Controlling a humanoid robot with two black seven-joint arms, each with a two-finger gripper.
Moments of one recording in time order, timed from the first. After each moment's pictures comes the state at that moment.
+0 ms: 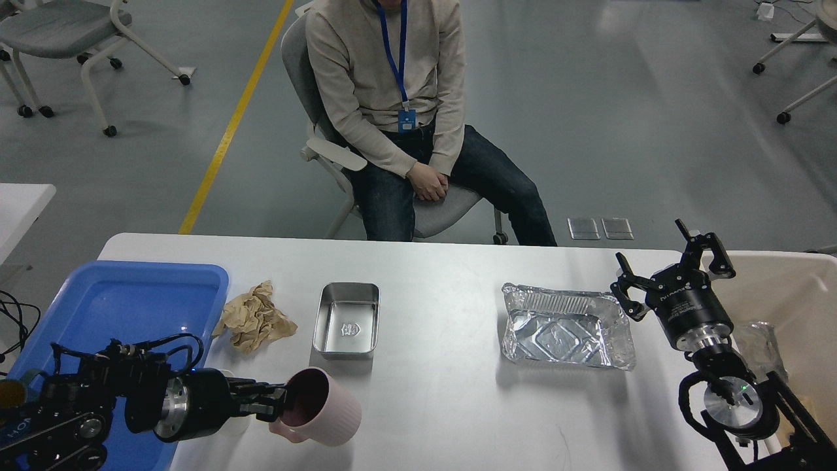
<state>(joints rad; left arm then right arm) -0.26 0.71 -0.69 -1.71 1.67 -0.54 0.12 0.10 -0.18 1.49 1.23 -0.28 0.23 0.09</state>
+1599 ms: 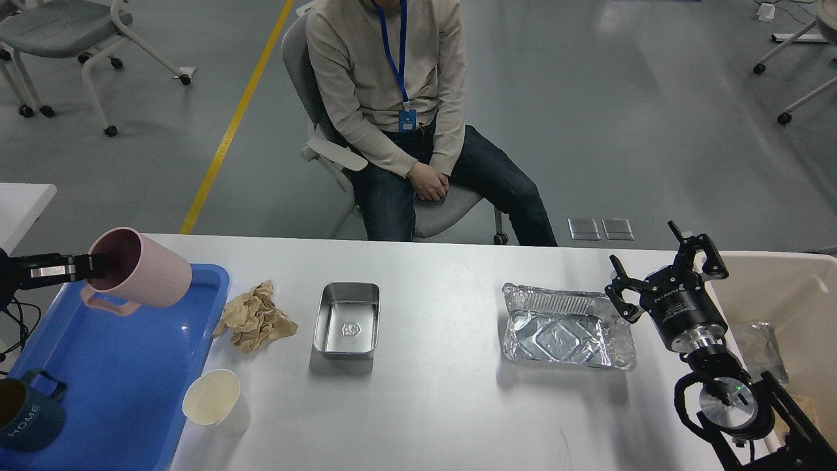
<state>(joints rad) -0.28 1.21 -1.00 -1.56 1.36 -0.54 0.02 0.10 -0.18 1.47 1.24 -0.28 0.22 0.09</state>
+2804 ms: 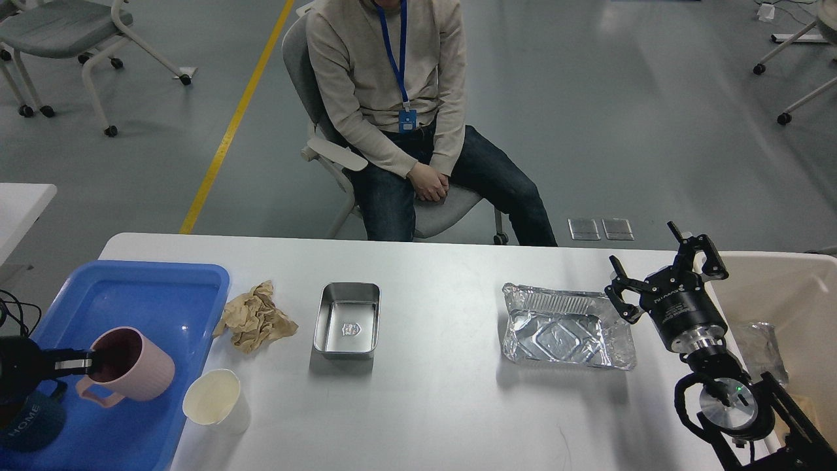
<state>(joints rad) -0.28 1.02 -0.72 -1.32 1.59 -0.48 -0.02 0.10 -0.18 1.47 1.23 -0.28 0.23 0.09</state>
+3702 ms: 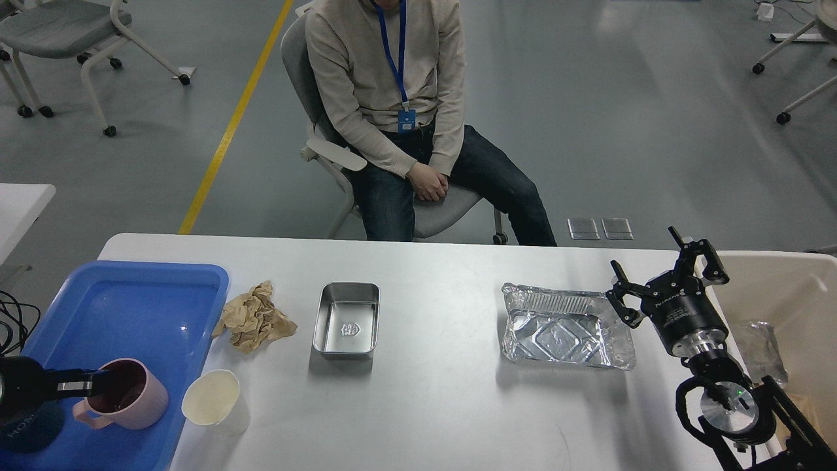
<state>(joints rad) -0.27 1.05 -0.66 -1.36 1.58 -0.43 -0.04 0.09 -0.18 1.47 1.22 -0.28 0.23 0.09</state>
